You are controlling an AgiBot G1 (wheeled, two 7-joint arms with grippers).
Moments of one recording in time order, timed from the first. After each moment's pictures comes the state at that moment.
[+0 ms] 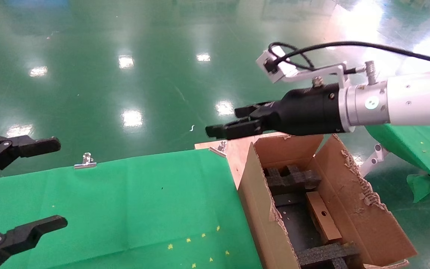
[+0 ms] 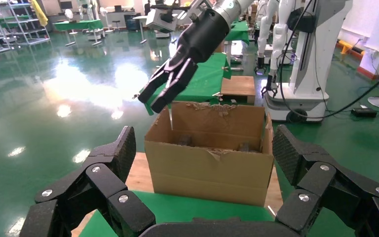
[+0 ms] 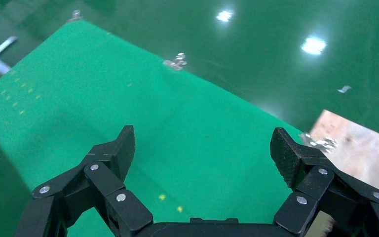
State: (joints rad) left arm -1.08 0.58 0.36 -1.24 0.65 1.45 -0.14; right arm 1.80 -0.50 -1.21 1.35 -1.18 -0.96 1.10
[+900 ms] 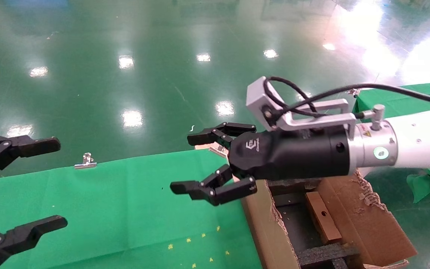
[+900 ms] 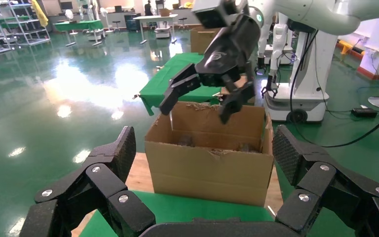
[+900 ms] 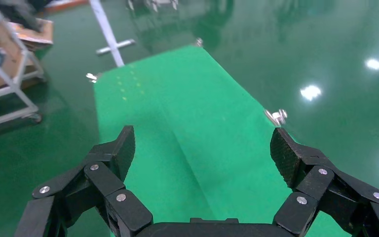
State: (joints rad) left arm -1.08 0.58 0.36 -1.24 0.65 1.45 -0.14; right arm 1.33 -0.57 -0.61 1.31 -0.89 -1.31 0.51
